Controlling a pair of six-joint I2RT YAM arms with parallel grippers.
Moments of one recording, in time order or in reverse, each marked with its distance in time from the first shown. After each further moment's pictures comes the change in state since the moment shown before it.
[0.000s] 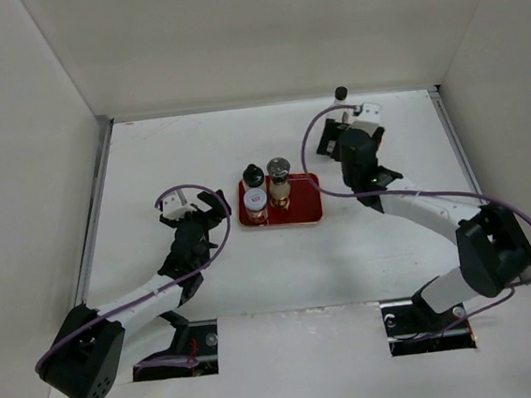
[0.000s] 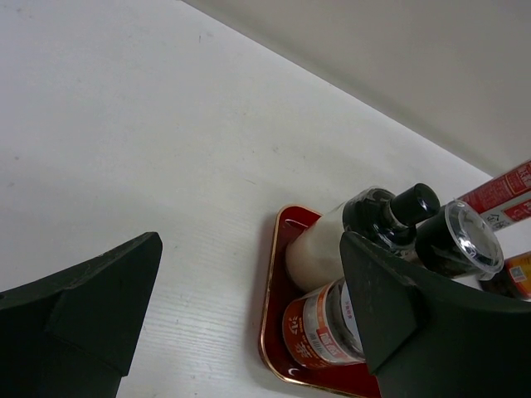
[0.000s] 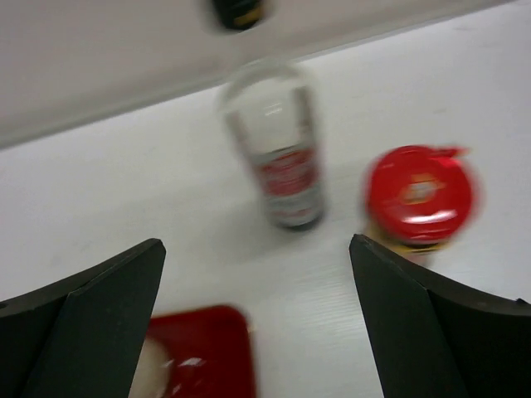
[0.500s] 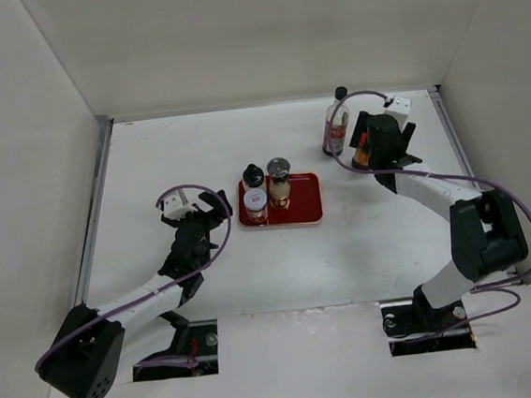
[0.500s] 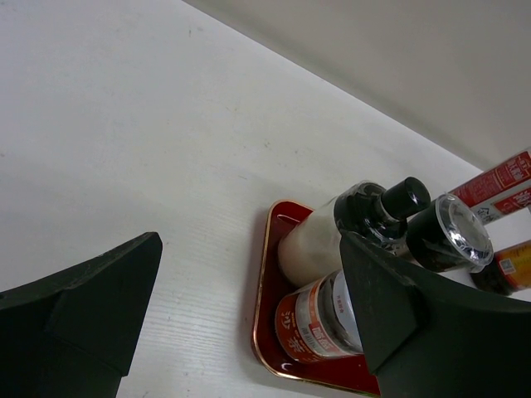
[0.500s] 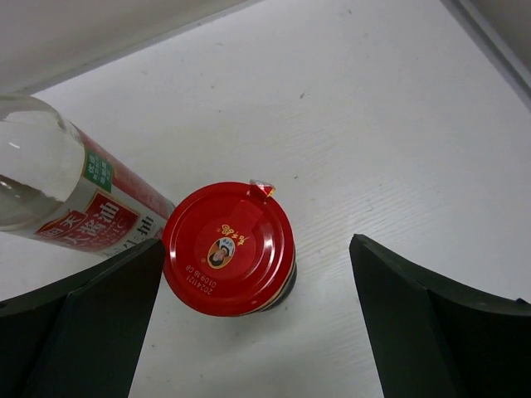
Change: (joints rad) left arm -0.006 0.000 0.000 0.000 0.016 -0.010; right arm -0.305 0.061 0.023 -0.117 -0.042 -0.027
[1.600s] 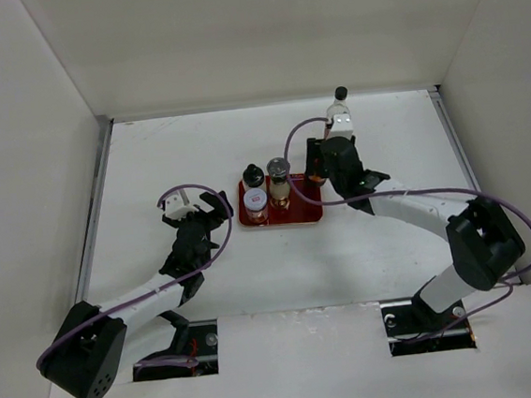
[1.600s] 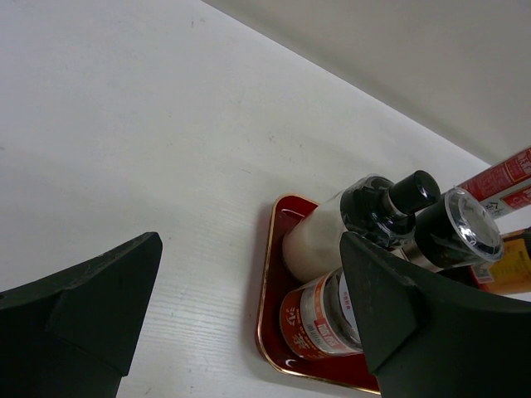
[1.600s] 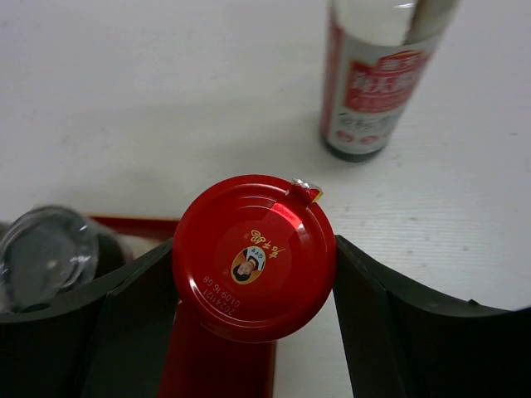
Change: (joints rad) left arm 0.001 0.021 0.000 0.000 0.004 -0.003; right arm 0.317 -0.032 -0.010 -0.030 -0.090 -0.009
